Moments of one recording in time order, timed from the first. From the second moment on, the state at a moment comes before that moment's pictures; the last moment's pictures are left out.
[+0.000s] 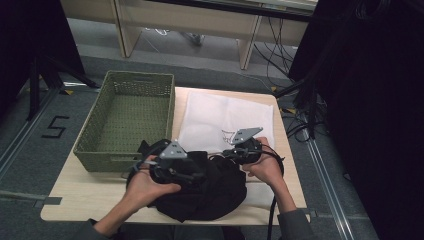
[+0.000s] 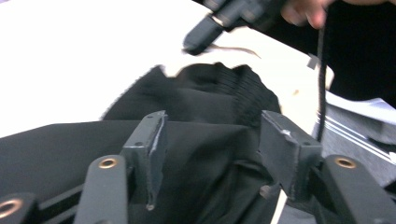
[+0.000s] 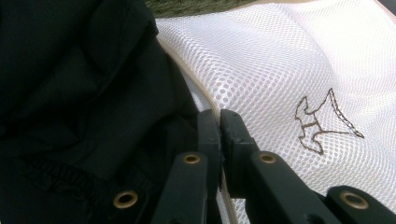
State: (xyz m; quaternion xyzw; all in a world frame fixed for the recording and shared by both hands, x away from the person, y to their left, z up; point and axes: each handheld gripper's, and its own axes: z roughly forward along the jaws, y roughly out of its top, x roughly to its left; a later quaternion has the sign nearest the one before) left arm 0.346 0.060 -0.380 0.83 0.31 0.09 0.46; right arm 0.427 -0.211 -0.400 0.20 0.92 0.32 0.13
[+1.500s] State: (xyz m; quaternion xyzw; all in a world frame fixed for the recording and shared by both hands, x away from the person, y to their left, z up) left arm 0.339 0.009 -0.422 0.87 0.26 0.06 0.42; right arm 0.427 -0.212 -0.400 0.20 0.92 0.32 0.13
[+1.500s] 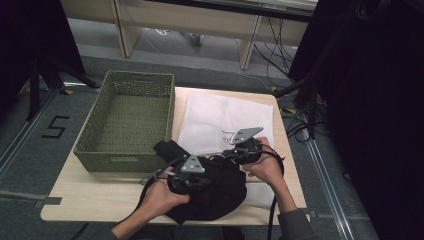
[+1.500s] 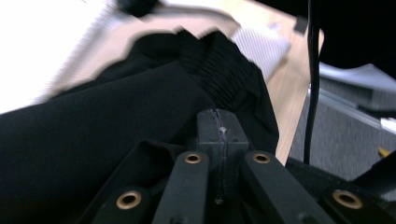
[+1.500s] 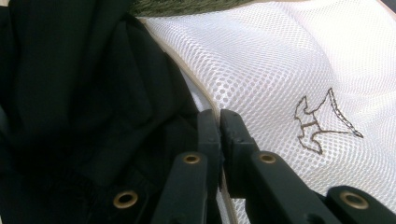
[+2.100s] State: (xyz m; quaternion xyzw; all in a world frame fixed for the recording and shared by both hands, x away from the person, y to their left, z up) left arm 0.355 0.054 -0.390 0.83 0.32 0.10 0.45; right arm 0.427 -0.212 -0.400 0.20 0.92 0.32 0.13
